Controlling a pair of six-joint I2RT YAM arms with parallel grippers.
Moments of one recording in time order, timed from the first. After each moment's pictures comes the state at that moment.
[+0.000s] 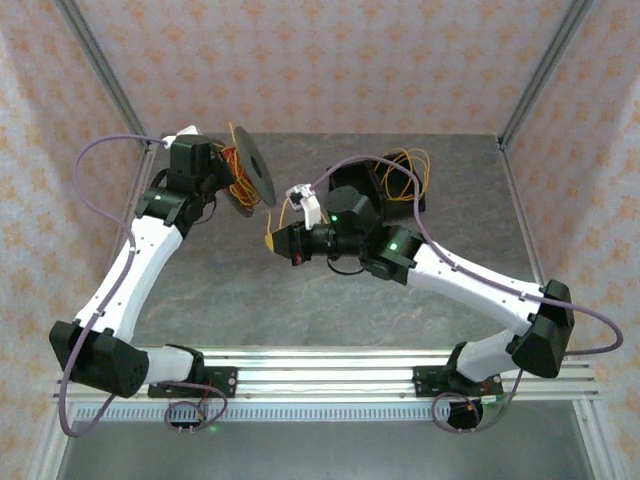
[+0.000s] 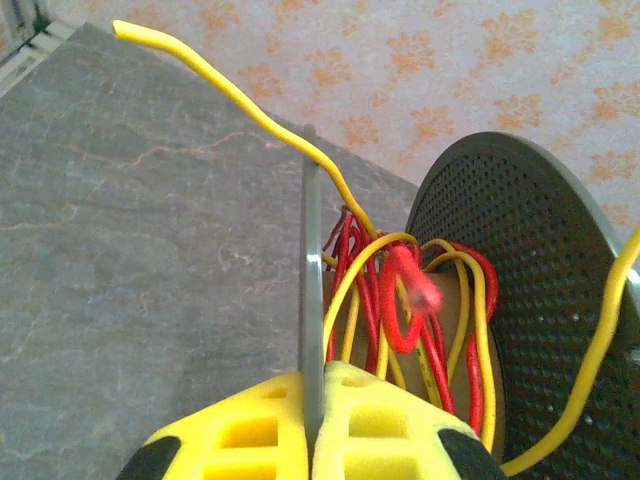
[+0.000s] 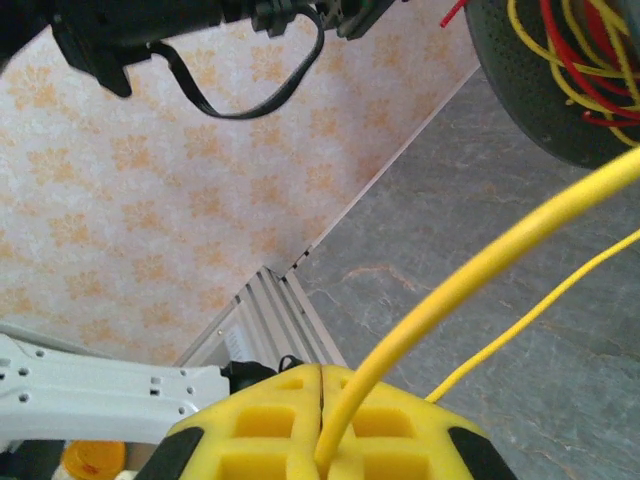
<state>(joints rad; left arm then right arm) -0.20 1.30 1.33 -0.59 -0.24 -0.60 0.99 1.40 1.29 -0.23 -0.34 0.61</state>
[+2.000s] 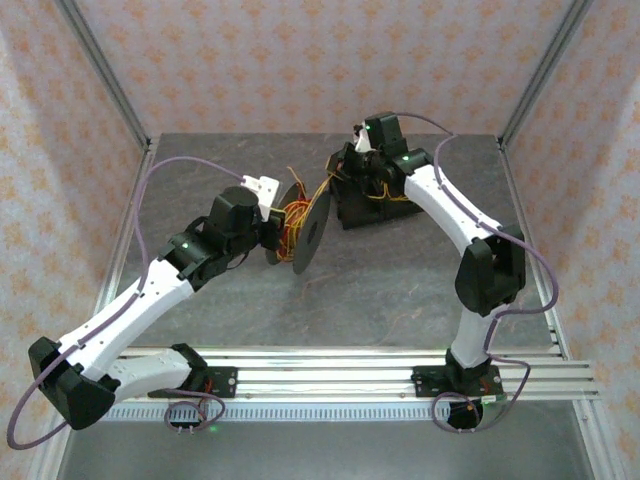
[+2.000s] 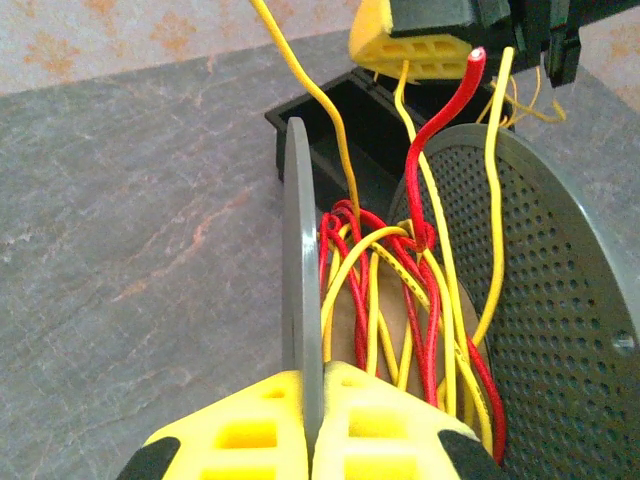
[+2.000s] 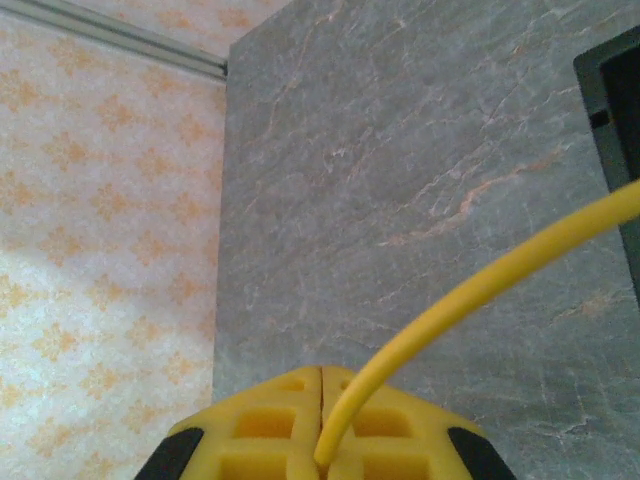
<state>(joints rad) -0.60 1.11 1.08 -0.54 -0.11 -0.21 0.44 1.83 1.68 -0.50 -0.48 0.81</state>
